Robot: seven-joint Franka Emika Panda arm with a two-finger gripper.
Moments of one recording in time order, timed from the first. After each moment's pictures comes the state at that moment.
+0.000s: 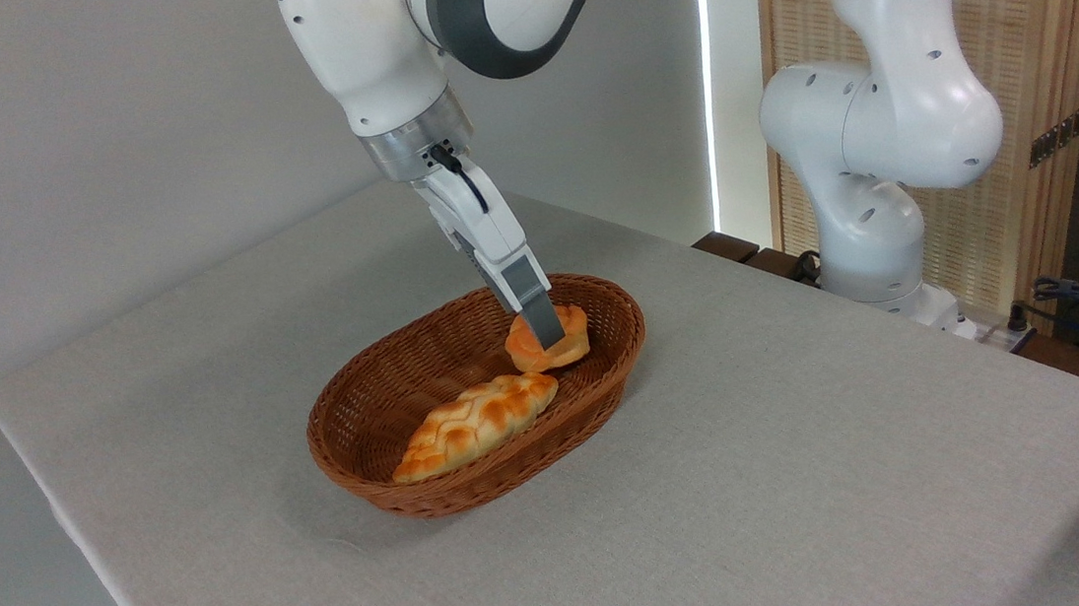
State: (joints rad) arm 0.00 -0.21 -0.28 -2.16 -0.05 1.71 0.80
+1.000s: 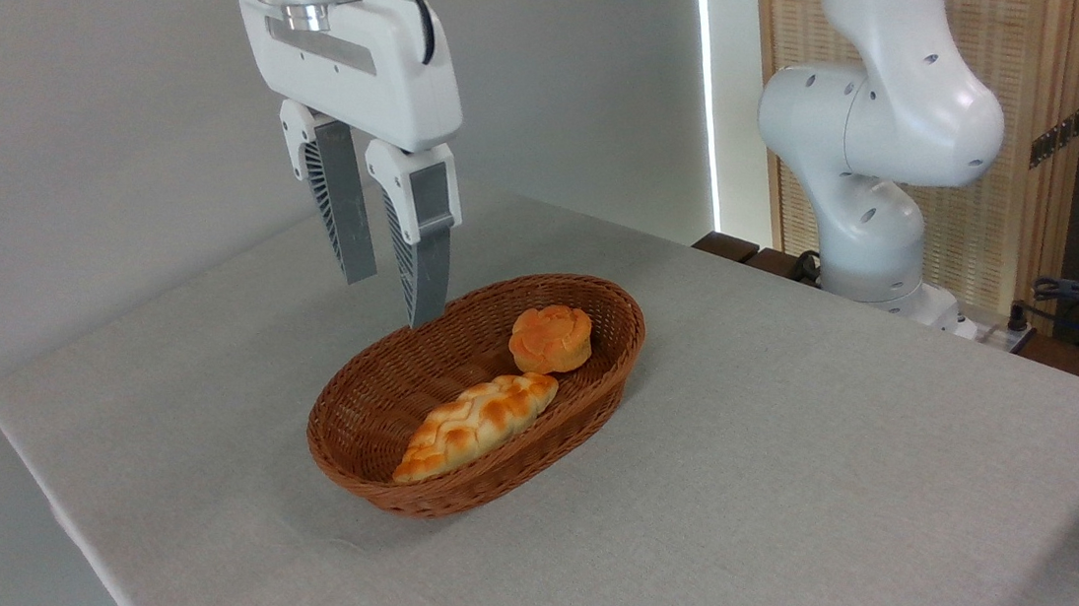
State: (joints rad) arm 0.04 -0.08 -0.07 -1.67 -0.05 1.72 0.80
